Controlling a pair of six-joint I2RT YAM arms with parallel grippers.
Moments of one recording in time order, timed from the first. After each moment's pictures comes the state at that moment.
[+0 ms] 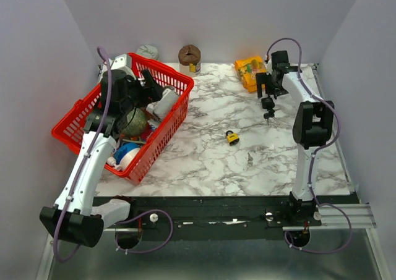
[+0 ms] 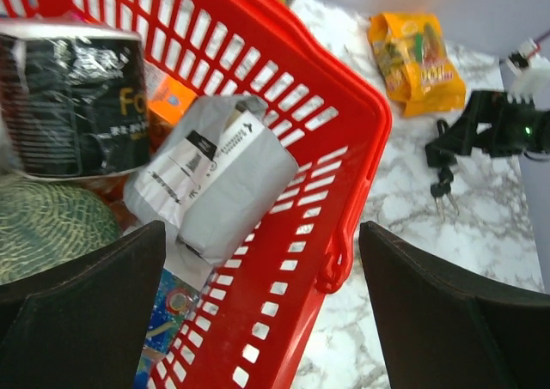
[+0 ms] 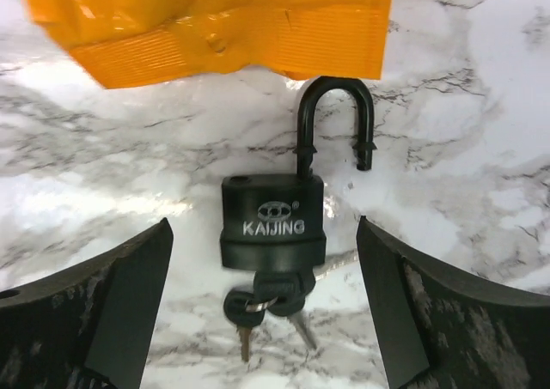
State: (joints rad) left arm -0.21 1.15 1.26 -0.50 0.06 -0.47; right arm 0.07 2.25 1.94 -0.71 0.05 -0.07
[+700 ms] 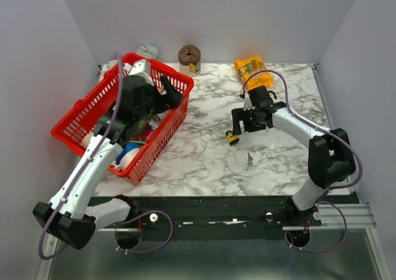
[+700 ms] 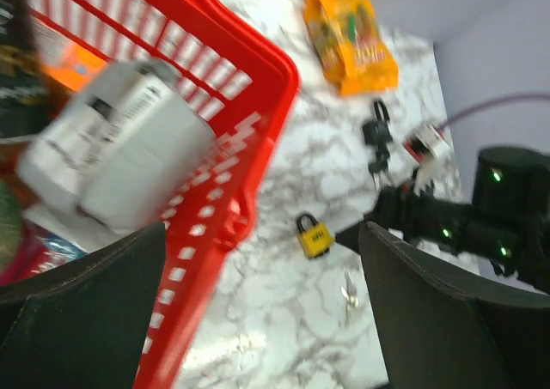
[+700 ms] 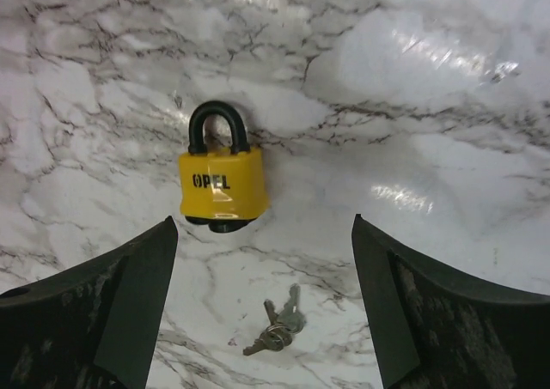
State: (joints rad) left arm -0.39 1.10 1.27 -0.52 -0.02 -0.60; right arm 0.36 1.67 1.16 -0.52 -0.15 0.12
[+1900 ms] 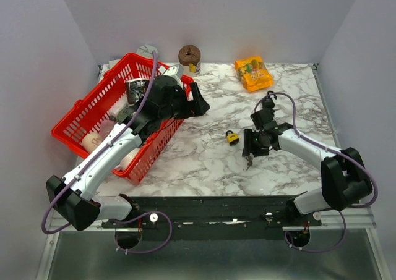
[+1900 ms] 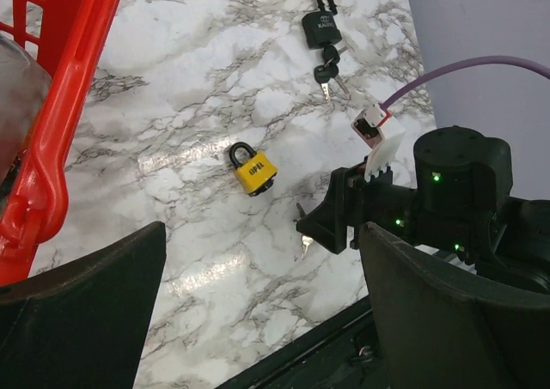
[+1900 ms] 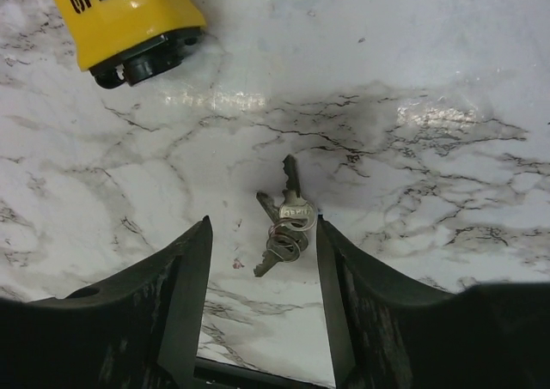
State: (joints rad) left arm -0.63 1.28 1.33 -0.52 0.04 -0.66; right arm 0.44 1.45 0.83 -0.54 -0.06 0.40
